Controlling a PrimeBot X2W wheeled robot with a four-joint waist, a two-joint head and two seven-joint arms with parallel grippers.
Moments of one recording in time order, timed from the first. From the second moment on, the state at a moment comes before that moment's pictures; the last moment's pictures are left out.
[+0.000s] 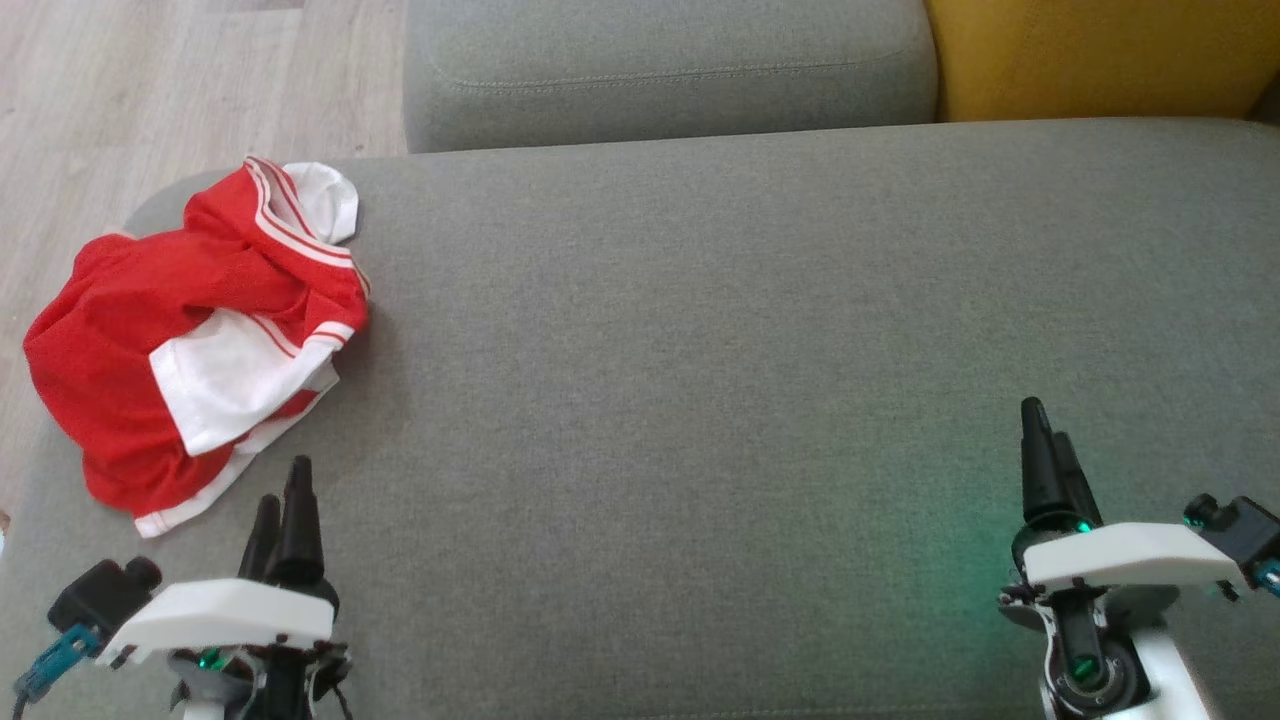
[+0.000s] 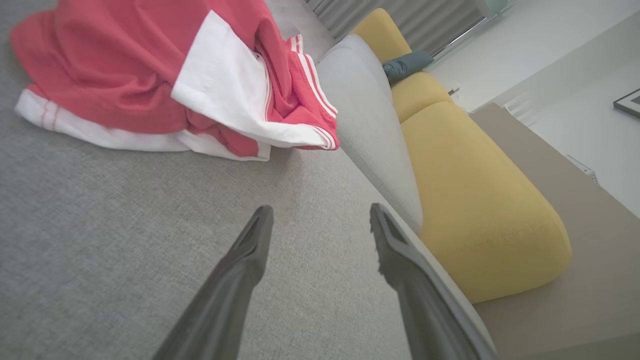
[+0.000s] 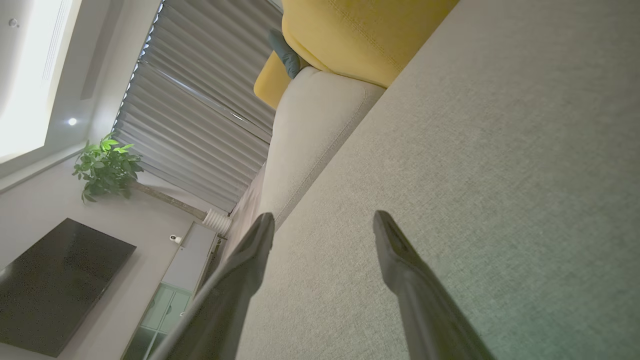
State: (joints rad) left arm -0.01 0.03 0.04 0.29 -0.90 -0.06 -0.05; right arm -0.10 -0.06 0.02 0.37 0.99 0.12 -0.05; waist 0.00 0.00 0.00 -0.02
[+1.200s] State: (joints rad) left arm -0.02 0.06 -0.03 0.31 -0.45 0.03 -0.15; right arm -0.14 -0.07 0.09 0.44 0.51 0.12 -0.15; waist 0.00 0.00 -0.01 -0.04
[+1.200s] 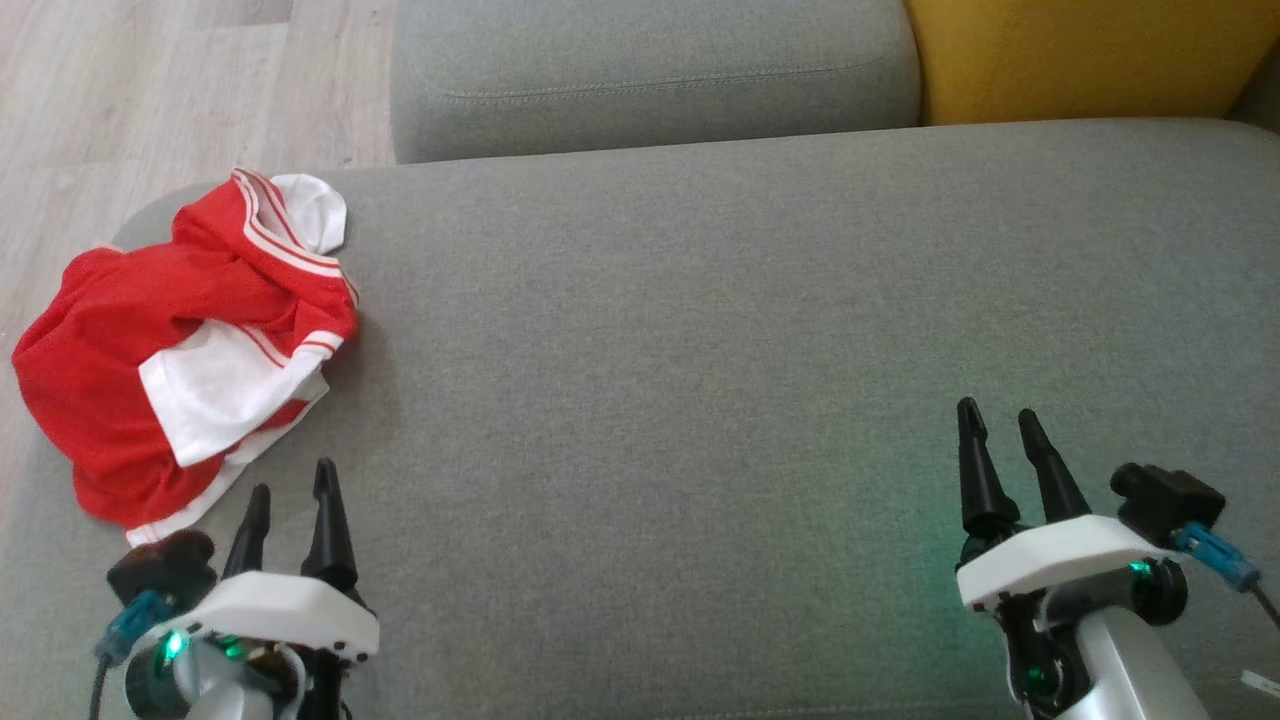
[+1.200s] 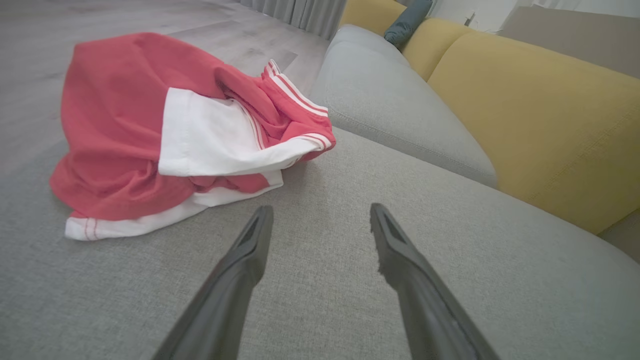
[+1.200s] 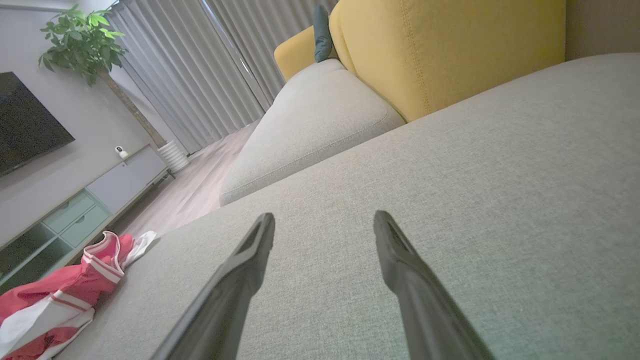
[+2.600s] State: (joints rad) left arm -0.05 0.07 -0.06 0.32 -0.05 0.11 -0.25; right arm -0.16 -0.05 0.00 0.41 0.09 0.12 -0.25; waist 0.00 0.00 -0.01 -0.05
